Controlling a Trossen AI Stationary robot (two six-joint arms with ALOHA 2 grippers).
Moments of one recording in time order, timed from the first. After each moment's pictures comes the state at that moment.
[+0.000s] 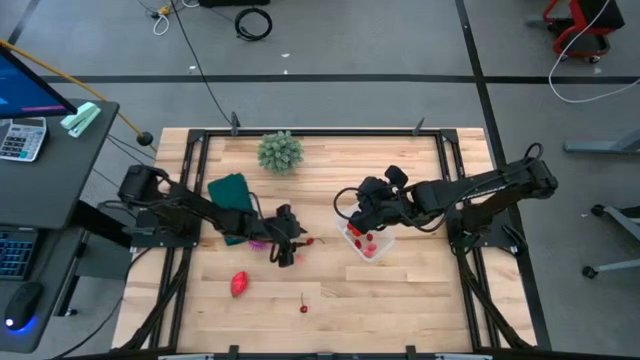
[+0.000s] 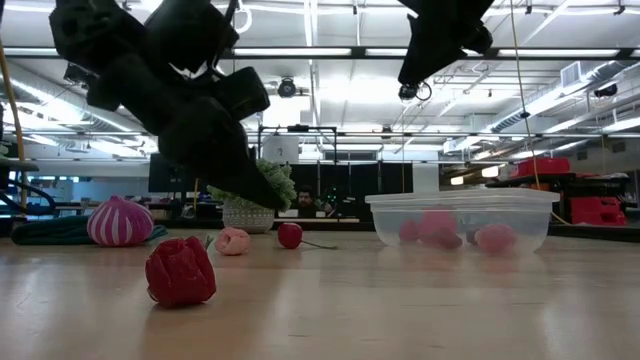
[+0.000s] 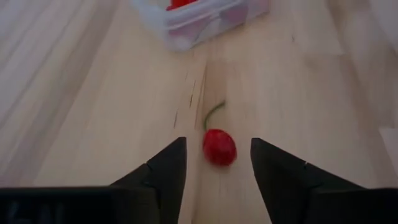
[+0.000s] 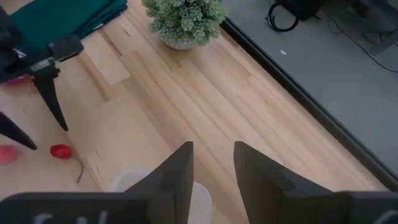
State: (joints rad) left arm -0.19 1.66 0.62 0.40 -0.22 -0.17; right arm 0.20 1.46 1.23 -0.80 0.71 0.64
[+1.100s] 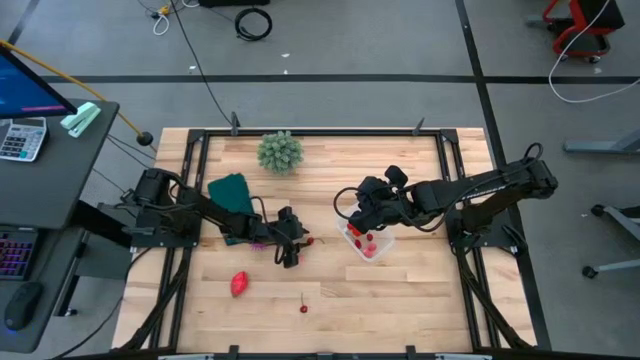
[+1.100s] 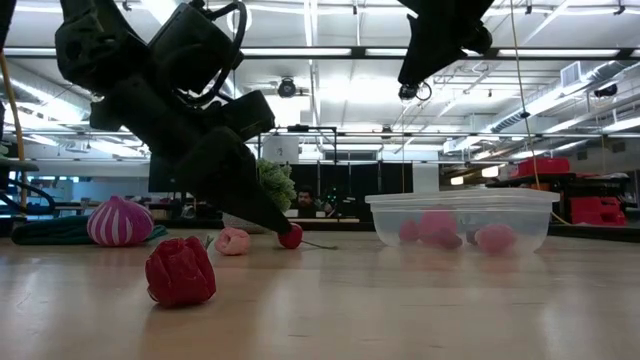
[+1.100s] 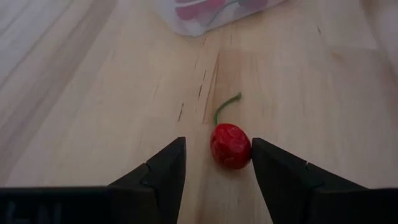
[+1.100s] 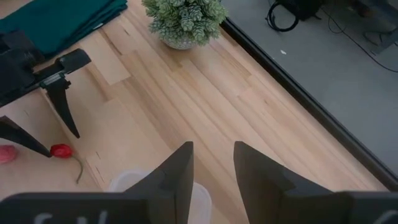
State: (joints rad) left arm -0.19 1.77 0.62 0.51 -0.27 -0.23; right arm 0.20 1.46 1.23 -0.80 0.71 0.63
